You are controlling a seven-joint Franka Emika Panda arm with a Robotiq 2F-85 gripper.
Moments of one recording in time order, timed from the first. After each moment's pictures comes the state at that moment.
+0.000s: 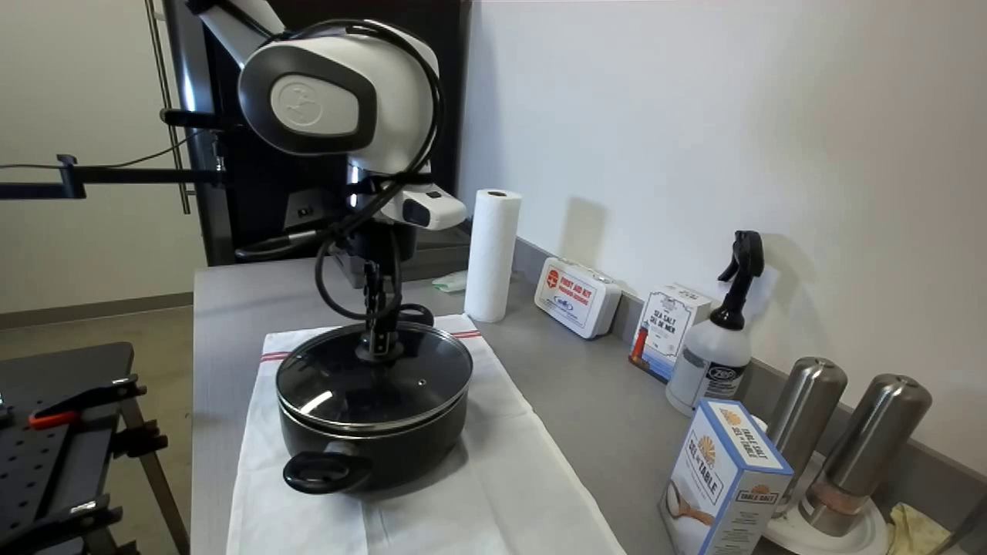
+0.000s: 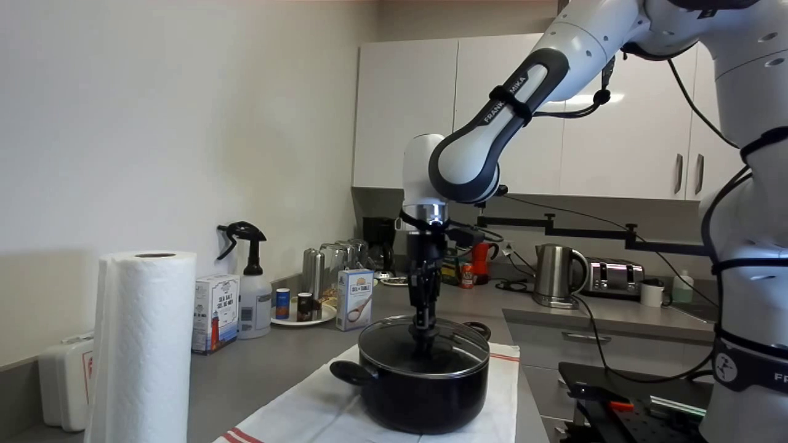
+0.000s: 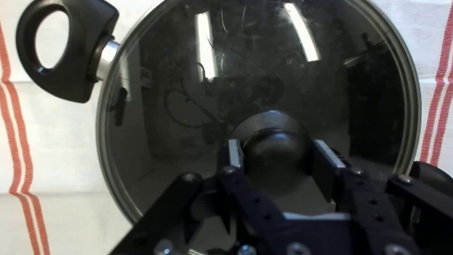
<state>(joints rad) -0.08 0.14 -0.08 -2.35 -0.01 2.44 0.03</state>
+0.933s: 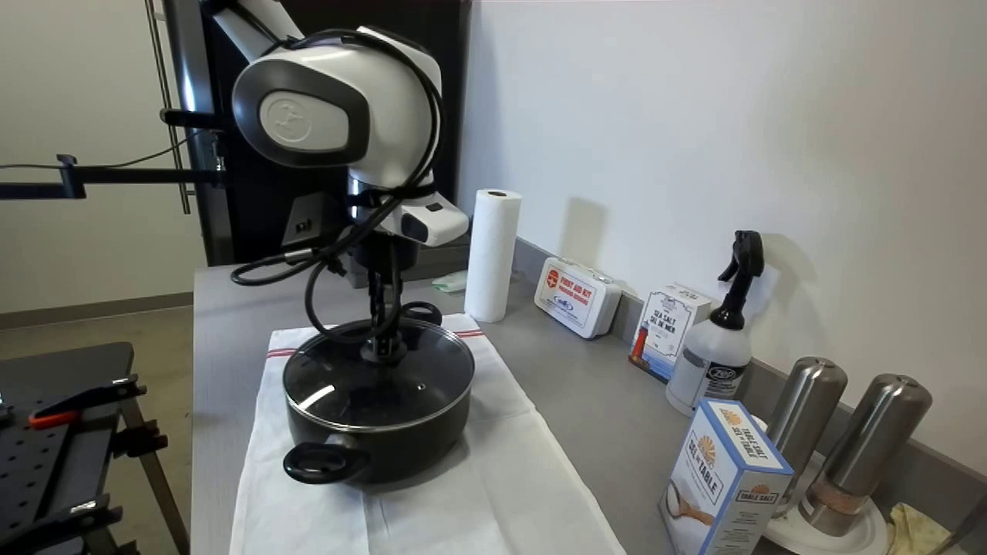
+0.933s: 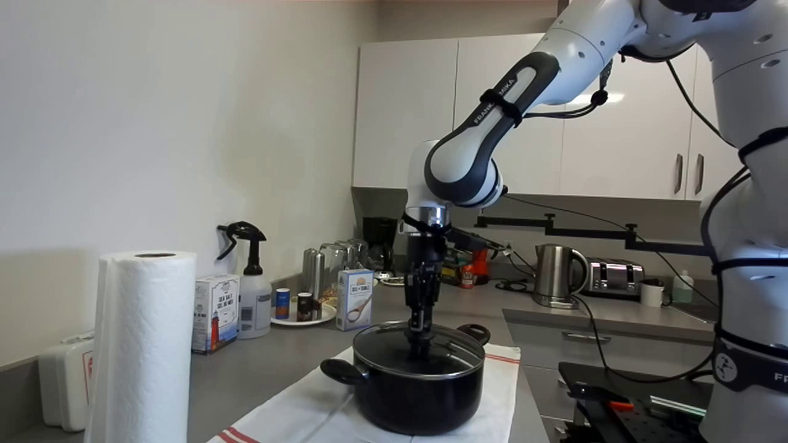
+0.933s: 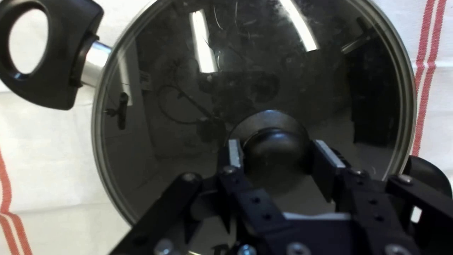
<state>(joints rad) -0.10 0.16 -0.08 -2.36 0.16 2.49 -0.05</state>
